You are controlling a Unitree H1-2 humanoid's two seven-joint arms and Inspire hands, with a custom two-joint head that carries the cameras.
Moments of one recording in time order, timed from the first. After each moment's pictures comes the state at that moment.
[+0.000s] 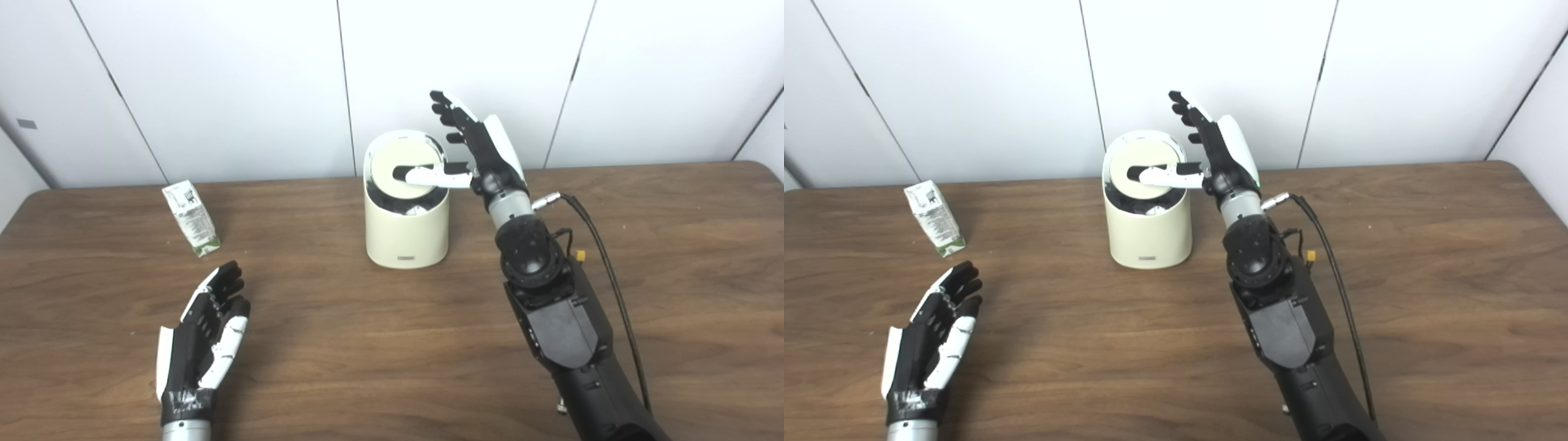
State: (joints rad) left arm 0.13 0.03 0.10 -0.15 0.06 -0.21 0.03; right arm -0.59 -0.05 0.16 0.08 -0.43 0.31 -0.05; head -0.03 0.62
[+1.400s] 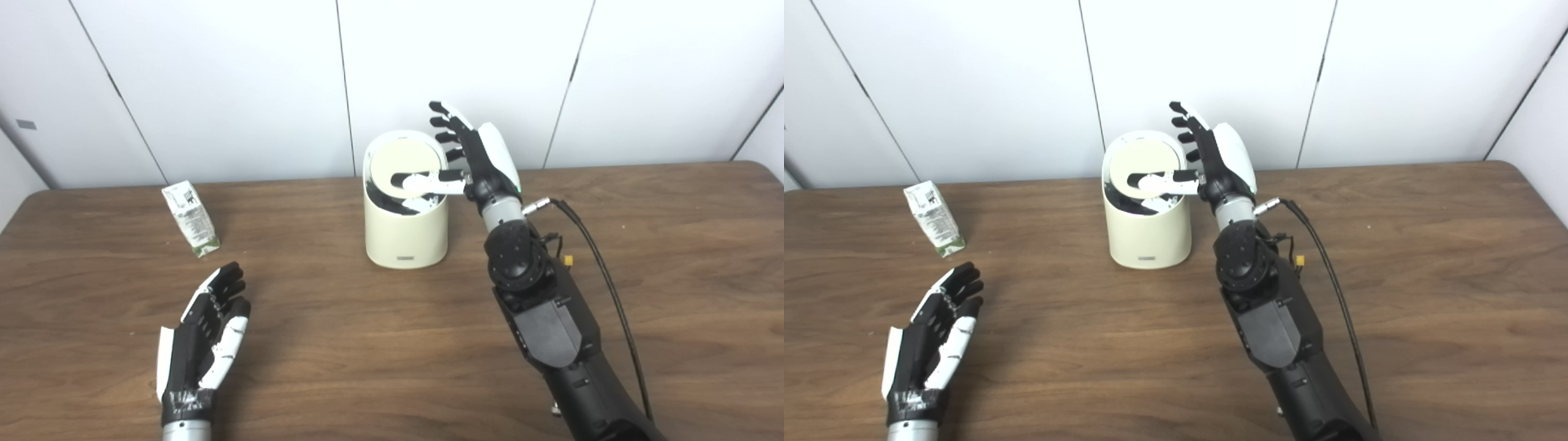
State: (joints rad) left arm 0.13 0.03 0.10 -0.15 0.07 -0.21 0.03; right arm -0.60 -0.03 0.18 0.16 -0.51 0.30 -0.12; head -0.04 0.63
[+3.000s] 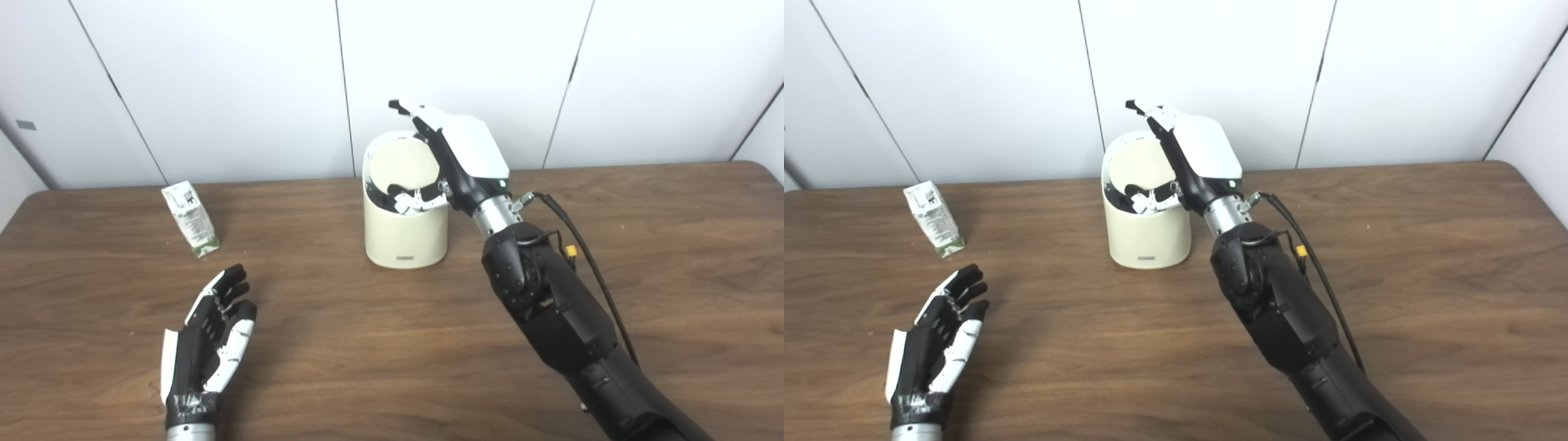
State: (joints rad) left arm 0.15 0.02 0.09 -0.16 0.07 -0.21 0.04; right arm -0.62 -0.15 0.37 0.14 -0.76 0.14 -0.14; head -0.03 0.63
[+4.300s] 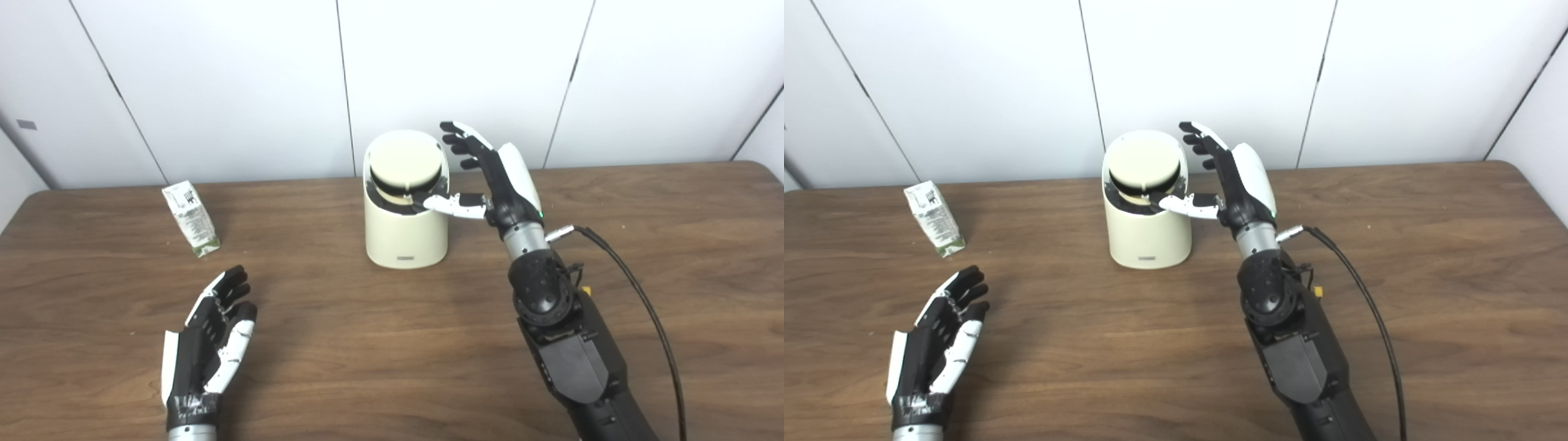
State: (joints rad) left arm 0.15 0.01 0.09 -0.16 0.08 -0.21 0.04; right arm -0.47 -0.08 0.17 0.06 -0.50 0.19 -0.11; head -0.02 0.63
